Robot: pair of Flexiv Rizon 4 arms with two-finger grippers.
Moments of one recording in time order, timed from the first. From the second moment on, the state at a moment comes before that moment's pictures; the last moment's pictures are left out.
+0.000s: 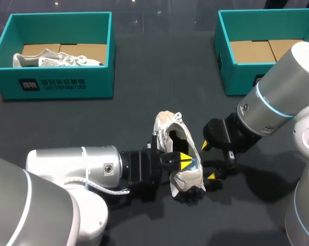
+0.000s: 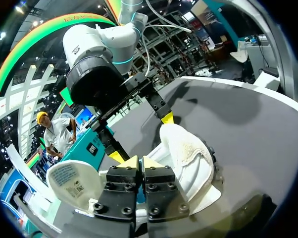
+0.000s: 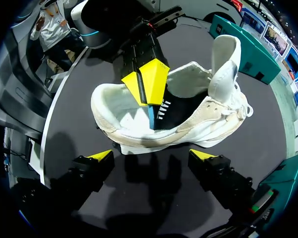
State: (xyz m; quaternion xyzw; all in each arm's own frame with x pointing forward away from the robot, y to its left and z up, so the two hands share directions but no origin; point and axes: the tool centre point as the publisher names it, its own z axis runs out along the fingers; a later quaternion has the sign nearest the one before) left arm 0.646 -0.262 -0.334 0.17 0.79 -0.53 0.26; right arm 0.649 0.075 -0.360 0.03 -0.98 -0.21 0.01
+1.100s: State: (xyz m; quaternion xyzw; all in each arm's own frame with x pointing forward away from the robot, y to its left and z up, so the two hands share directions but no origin) left arm 0.628 -0.242 -0.309 0.28 0.82 -0.48 0.15; right arm 0.659 0.035 -0.353 0.00 -0.98 -0.20 0.02
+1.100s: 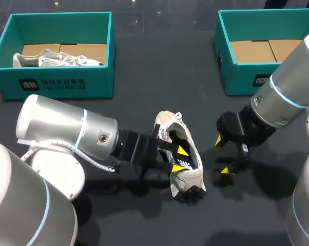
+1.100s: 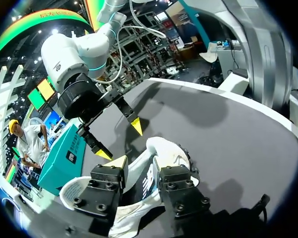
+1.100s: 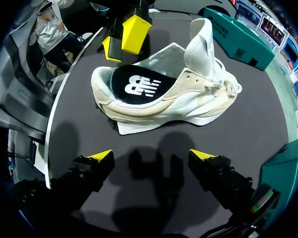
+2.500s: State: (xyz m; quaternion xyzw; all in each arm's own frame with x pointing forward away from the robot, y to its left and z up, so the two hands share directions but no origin) left arm 0.669 -0.158 -0.264 0.53 0.81 -0.26 0.00; right arm 0.675 -0.050 -0.316 -0.06 -0.98 -0.18 0.02
